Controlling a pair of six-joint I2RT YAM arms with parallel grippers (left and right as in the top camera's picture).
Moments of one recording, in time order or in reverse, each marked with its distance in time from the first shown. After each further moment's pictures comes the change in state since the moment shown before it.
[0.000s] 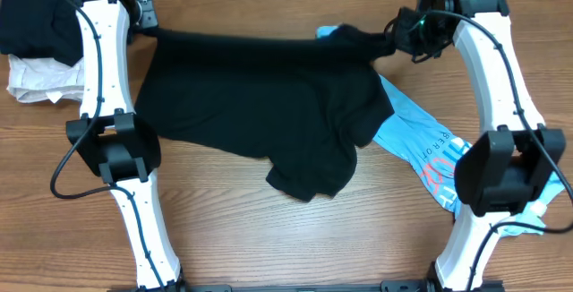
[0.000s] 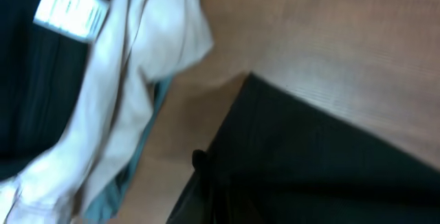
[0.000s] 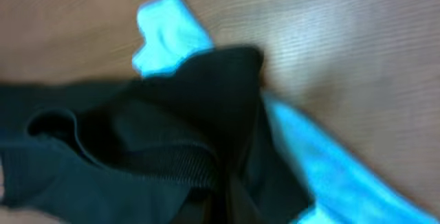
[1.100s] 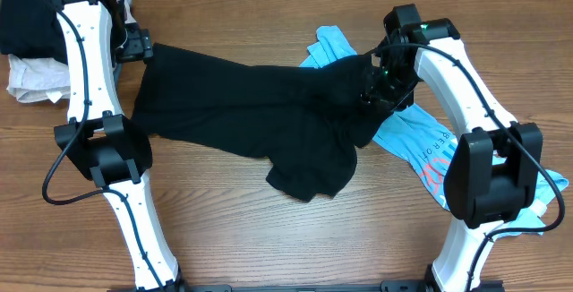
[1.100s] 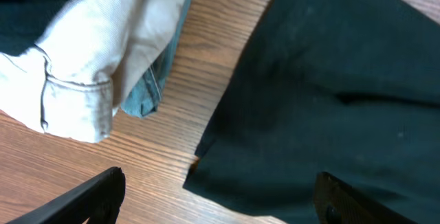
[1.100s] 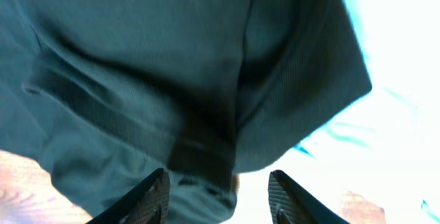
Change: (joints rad) left arm 0.053 -0.008 0.000 -0.312 -0.013 0.046; right arm 0.130 -0.049 -0.323 -0.041 0.034 -0.002
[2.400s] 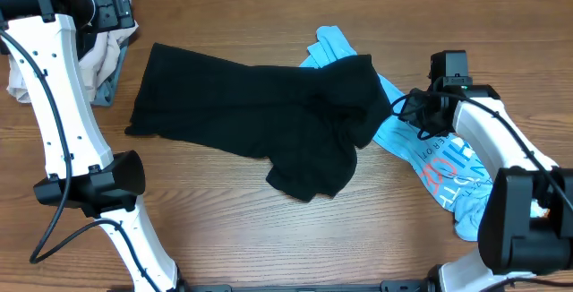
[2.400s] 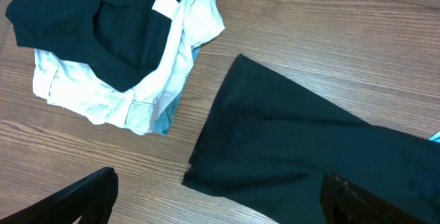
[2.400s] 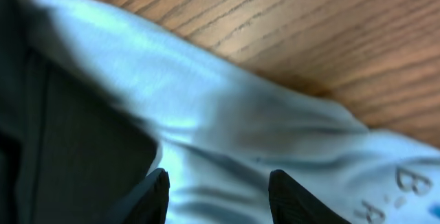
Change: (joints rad) left arm 0.000 -0.278 0.166 -0.039 0.112 0.028; right arm -0.179 -0.270 -0.594 0.610 0.210 0.123
